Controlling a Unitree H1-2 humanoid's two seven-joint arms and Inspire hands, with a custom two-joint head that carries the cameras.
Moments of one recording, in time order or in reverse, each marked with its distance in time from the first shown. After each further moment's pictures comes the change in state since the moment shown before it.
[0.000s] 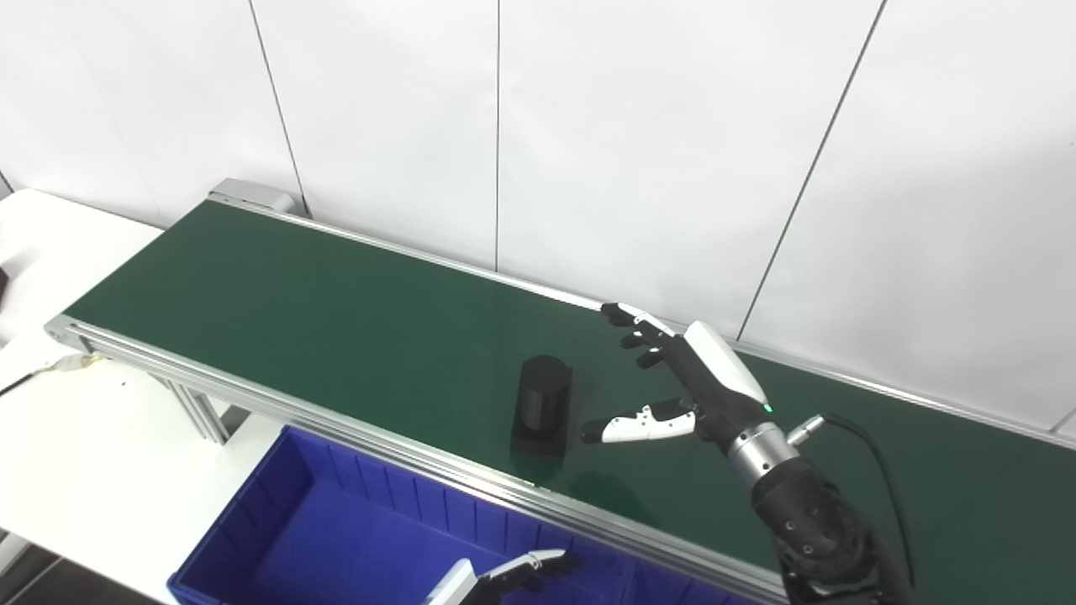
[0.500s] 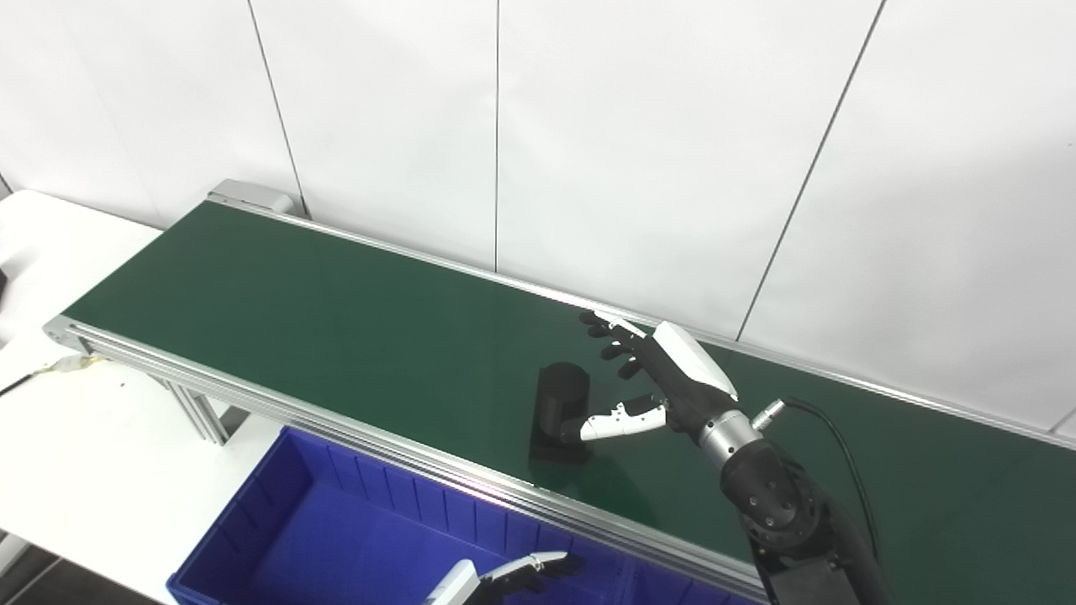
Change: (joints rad) left arm 0.001 -0.009 0.003 0.000 0.005 0.000 -0.002; right arm -0.068 0.040 0.022 0.172 -0.039 0.000 -0.025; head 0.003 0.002
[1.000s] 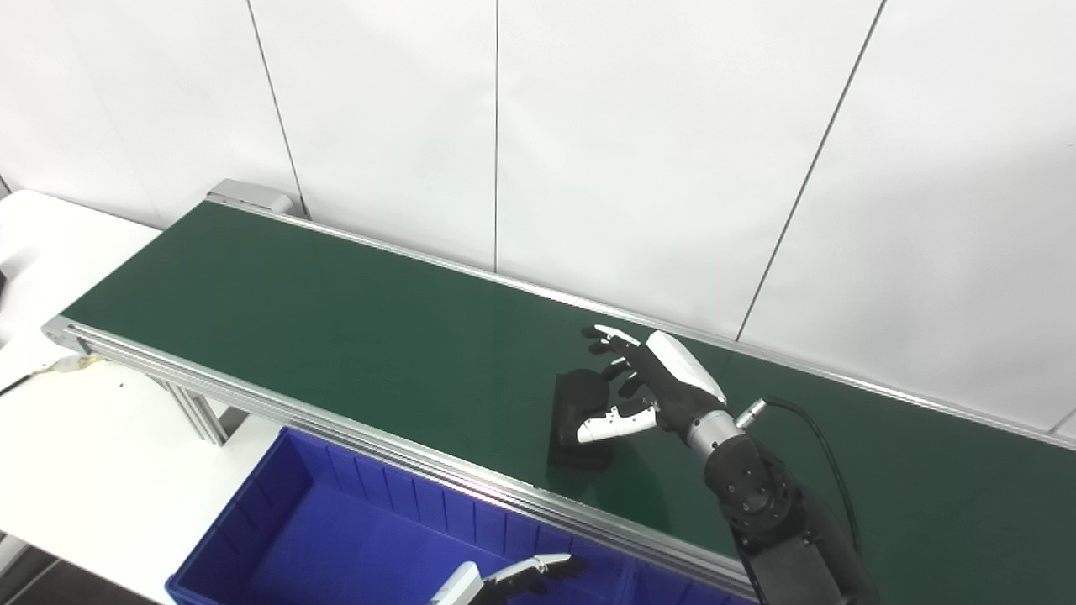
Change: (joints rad) left arm 0.001 -0.005 -0.010 0.000 0.006 0.000 0.010; right arm -0.053 0.031 0.012 0.187 0.004 0.000 -0.044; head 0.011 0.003
